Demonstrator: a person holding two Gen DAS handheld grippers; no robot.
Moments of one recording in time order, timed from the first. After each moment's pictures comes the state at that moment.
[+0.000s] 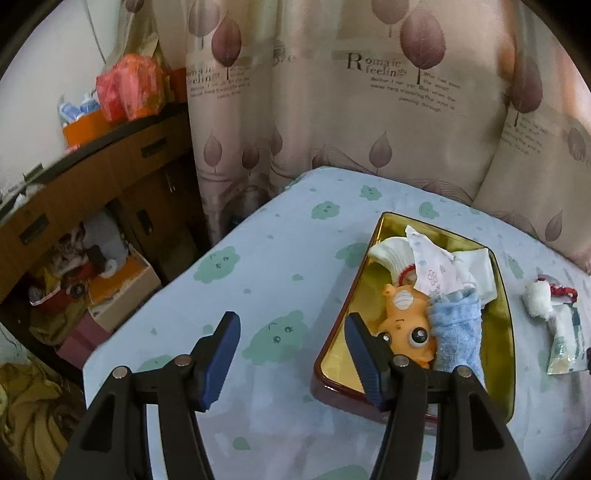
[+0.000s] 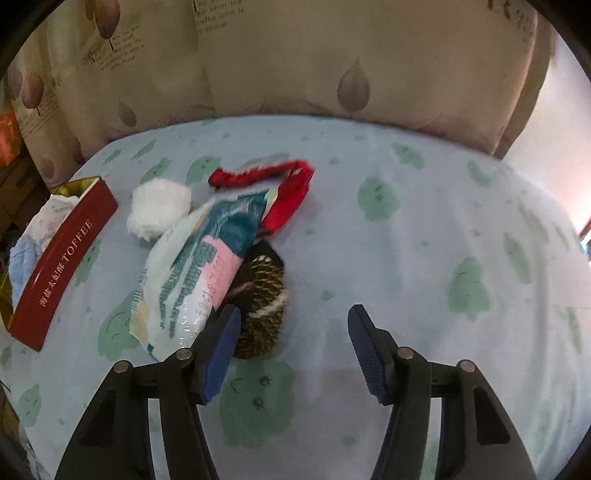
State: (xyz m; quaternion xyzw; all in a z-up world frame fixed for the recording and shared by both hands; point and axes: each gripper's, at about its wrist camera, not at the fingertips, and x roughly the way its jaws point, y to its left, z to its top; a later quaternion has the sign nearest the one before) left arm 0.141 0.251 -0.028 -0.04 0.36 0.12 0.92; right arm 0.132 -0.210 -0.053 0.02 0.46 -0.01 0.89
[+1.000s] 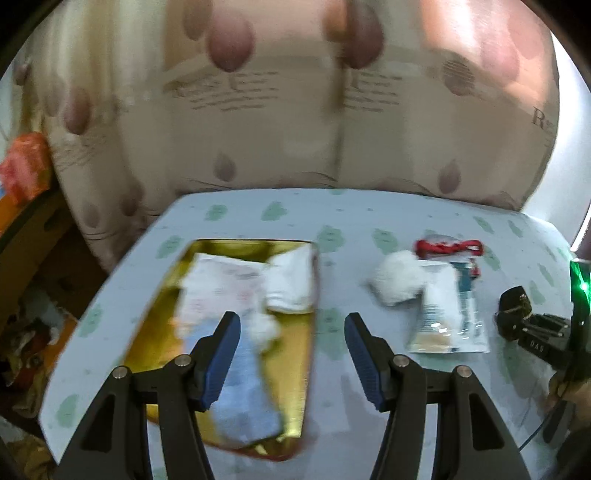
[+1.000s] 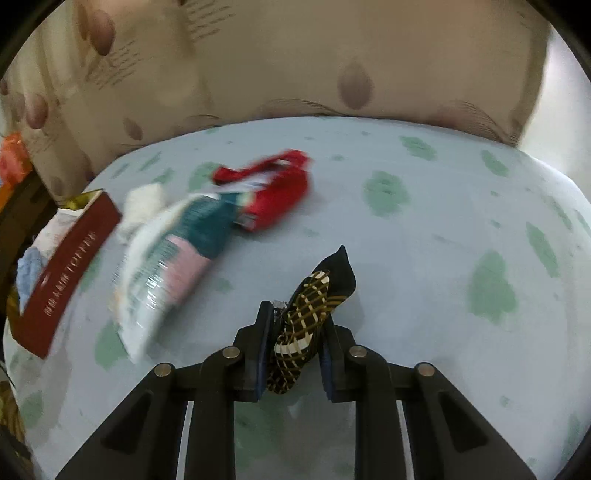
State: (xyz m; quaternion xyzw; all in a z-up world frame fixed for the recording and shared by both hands) left arm 0.166 0.069 -0.002 0.04 0.36 -0.04 0.93; right arm 0.128 -0.228 -0.066 0.06 0.44 0.01 0.90
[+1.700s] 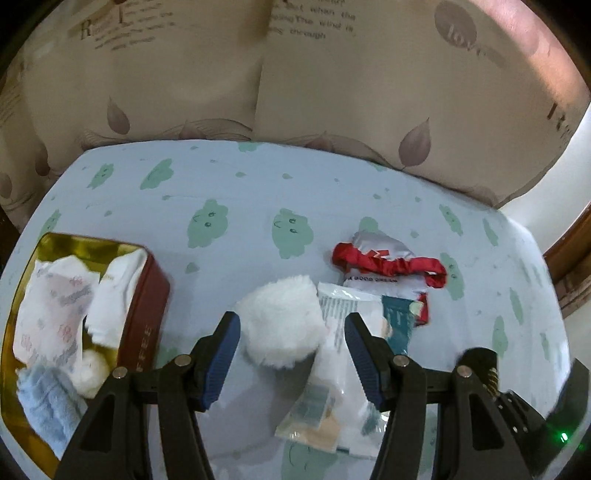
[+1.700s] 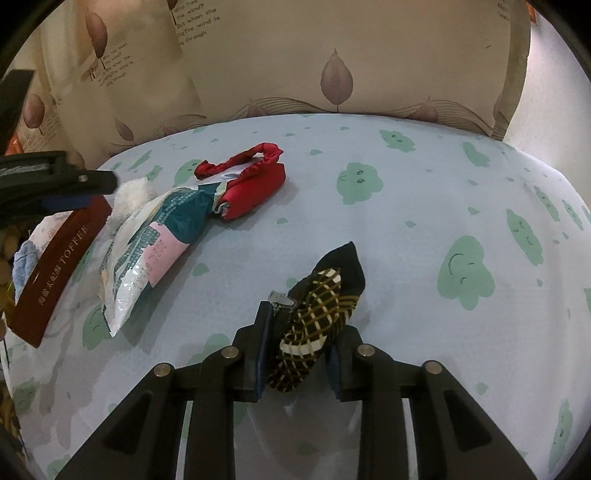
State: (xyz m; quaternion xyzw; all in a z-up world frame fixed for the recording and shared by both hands) left arm 0.284 -0.044 -0.040 -0.03 0.48 -0.11 0.87; right arm 0.116 -0.243 -0.068 0.05 0.44 0.00 0.90
